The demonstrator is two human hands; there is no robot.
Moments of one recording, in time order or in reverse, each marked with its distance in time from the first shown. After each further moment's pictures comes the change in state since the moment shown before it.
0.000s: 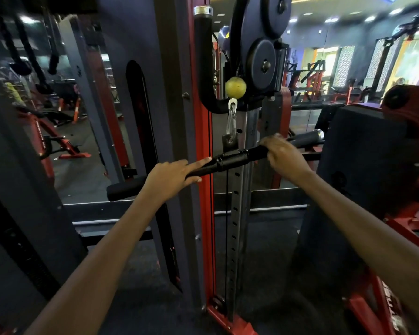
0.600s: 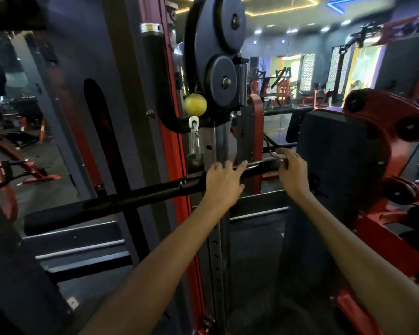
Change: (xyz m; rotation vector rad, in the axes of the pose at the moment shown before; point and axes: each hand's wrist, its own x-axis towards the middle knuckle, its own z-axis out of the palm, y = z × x) left_hand 0.117 0.143 0.009 -0.024 -0.011 -0.038; right_hand -0.031 0.055 -0.009 0.238 0.327 0.520
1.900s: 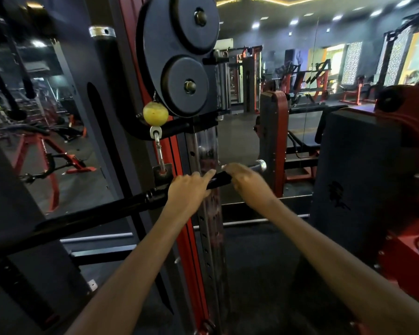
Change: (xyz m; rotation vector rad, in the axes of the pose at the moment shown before) left_hand 0.026 0.002 0.008 0.261 0.058 -0.079; right_hand 0.026 0.013 0.035 -0.030 -0.399 -0.573
